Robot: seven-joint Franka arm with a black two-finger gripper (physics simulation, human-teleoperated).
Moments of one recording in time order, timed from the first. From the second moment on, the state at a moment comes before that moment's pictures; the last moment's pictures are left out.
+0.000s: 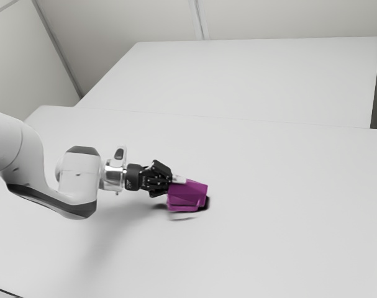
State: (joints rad) arm 0.00 0.17 0.09 -2.37 -1.61 2.00 0.95
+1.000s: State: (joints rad) arm -0.04 0.08 -0.04 -2.11 0.03 2.16 0.30
